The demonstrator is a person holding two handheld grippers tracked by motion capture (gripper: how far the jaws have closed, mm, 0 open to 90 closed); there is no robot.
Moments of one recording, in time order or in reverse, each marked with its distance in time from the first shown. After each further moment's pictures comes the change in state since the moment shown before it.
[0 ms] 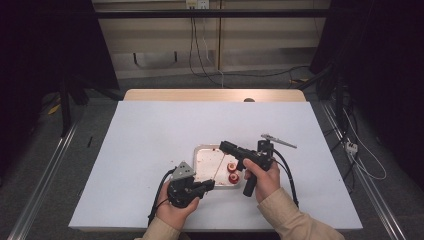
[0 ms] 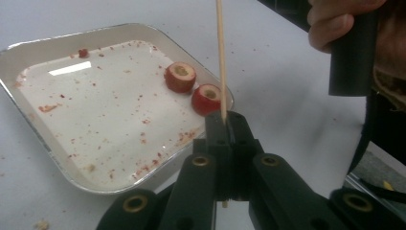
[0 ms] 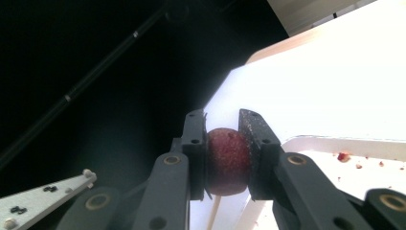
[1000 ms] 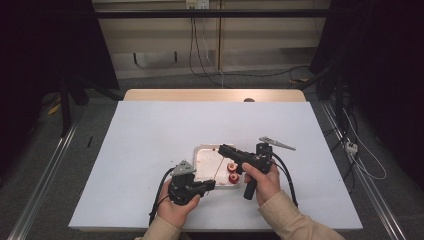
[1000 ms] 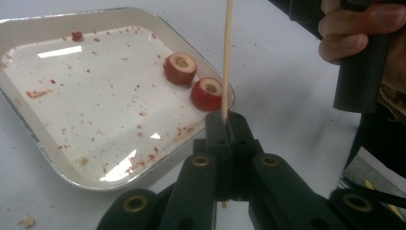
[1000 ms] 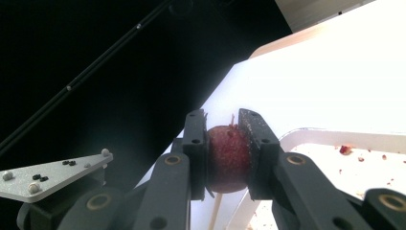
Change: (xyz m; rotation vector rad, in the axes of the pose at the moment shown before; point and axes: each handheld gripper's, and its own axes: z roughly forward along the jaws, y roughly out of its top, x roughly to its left) left arm 0.006 0.002 0.004 0.020 -0.024 -0.063; right arm 0.001 -0.007 -0.001 0.017 0.011 -0.033
